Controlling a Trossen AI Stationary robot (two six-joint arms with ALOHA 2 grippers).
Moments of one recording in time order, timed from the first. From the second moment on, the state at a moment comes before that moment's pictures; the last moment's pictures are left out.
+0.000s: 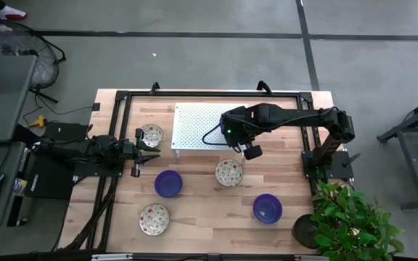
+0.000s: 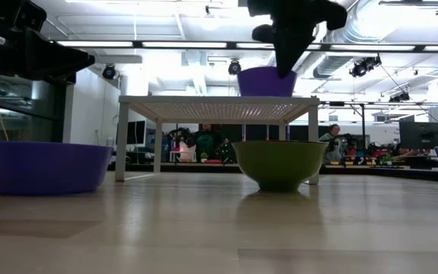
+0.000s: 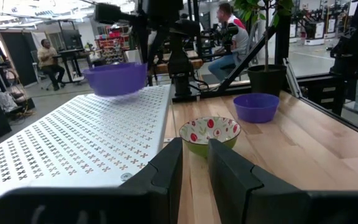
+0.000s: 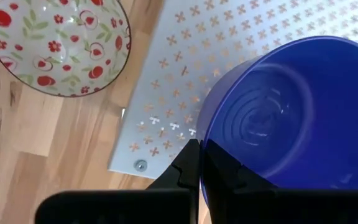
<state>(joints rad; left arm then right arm) -0.13 0.01 0.01 0.02 -0.12 0.13 -0.06 1.75 1.68 -1.28 0.19 -0.45</state>
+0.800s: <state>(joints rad) -0.13 0.01 0.01 0.02 -0.12 0.13 -0.08 1.78 1.69 -1.26 0.19 -0.33</state>
